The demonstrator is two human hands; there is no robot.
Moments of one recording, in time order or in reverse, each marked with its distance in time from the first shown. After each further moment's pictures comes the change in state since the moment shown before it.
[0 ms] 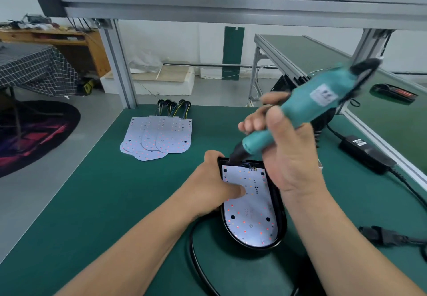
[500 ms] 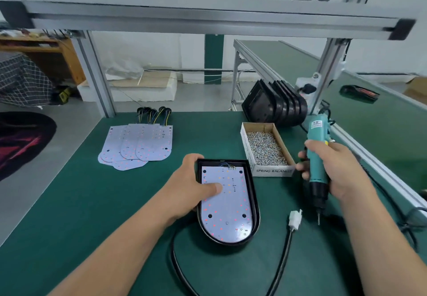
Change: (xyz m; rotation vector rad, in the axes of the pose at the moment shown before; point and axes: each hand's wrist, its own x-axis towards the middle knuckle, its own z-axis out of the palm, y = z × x) left_hand 0.001 -0.005 -0.006 -0.071 -0.013 -0.001; right_hand -0.031 -0.053 -0.162 -0.498 0.575 0.567
